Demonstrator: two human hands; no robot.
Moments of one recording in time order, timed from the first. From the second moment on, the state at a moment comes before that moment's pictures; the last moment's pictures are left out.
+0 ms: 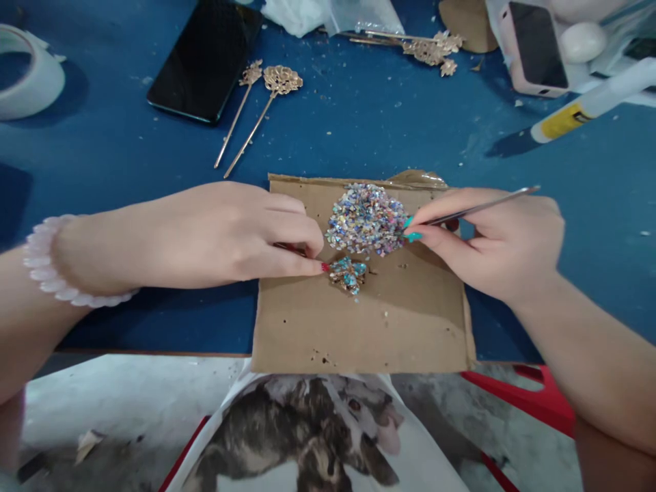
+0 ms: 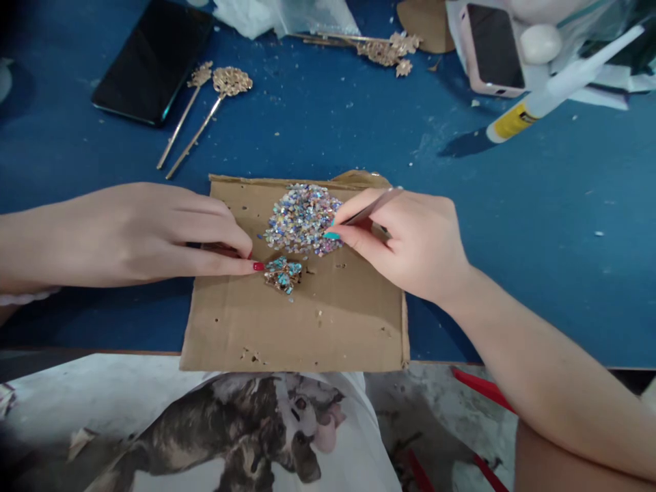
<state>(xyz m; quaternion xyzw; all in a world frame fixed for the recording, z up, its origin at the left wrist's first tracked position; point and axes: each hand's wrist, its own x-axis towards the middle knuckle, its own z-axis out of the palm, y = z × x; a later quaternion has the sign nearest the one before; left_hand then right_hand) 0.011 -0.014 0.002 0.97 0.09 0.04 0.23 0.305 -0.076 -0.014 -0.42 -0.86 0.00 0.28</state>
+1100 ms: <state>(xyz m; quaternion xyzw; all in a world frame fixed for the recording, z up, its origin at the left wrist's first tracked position) 0.007 -0.012 -0.002 0.98 0.04 0.05 0.16 0.299 -0.081 -0.016 -0.41 -0.87 0.01 0.29</state>
